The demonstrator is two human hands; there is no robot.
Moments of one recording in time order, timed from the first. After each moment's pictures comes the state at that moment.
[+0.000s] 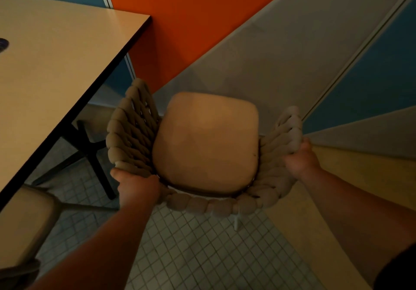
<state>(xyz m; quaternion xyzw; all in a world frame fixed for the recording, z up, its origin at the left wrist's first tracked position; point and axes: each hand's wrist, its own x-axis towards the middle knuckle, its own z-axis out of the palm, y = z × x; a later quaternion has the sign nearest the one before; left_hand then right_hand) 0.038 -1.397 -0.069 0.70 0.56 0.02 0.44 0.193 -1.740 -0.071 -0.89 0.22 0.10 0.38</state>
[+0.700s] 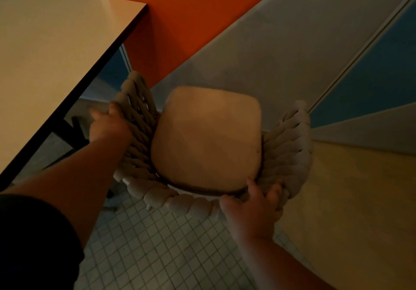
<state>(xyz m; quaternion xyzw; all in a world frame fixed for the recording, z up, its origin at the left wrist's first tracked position) 0.153 -1.278 -0.066 0.93 0.35 -0.07 0.11 0.041 -1.605 -0.065 -0.90 0.22 0.11 0.36</state>
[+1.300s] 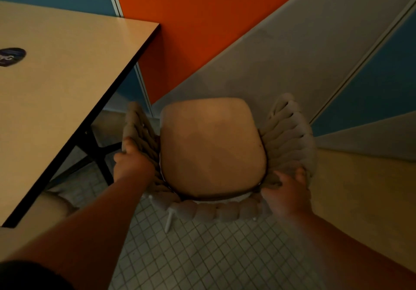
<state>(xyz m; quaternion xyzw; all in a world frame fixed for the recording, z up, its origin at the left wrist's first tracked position) 0.087 -1.330 -0.064 0.85 0.45 -0.07 0.25 0.099 -1.682 -0.072 -0.95 0.15 0.12 0.25</state>
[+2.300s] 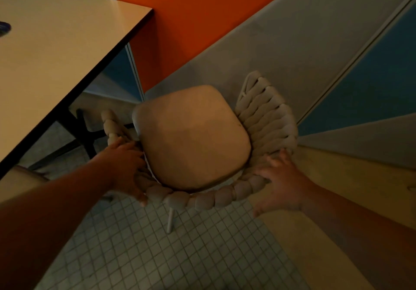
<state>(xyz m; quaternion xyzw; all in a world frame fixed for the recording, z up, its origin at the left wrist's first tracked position) 0.052 -1.345 -0.033 0.94 -0.07 -0.31 -0.08 0.130 -1.752 -0.024 -0.93 -0.22 0.30 0.00</state>
